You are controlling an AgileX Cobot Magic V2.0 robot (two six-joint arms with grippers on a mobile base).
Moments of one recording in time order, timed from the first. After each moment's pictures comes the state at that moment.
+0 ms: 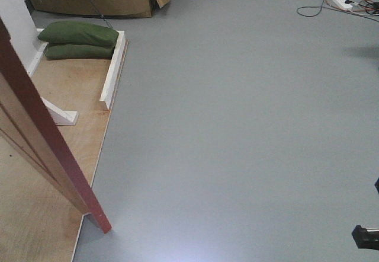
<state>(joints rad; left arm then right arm) 0.07 1.13 -1.21 -1.20 -0.11 0.74 -0.01 -0.01 0.03 0.02 0.28 -0.05</state>
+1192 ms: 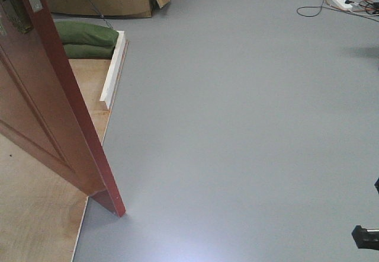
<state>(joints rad) 0.07 1.49 -1.43 -1.19 0.04 0.74 -0.01 -0.01 0.03 0.02 0.28 -0.05</state>
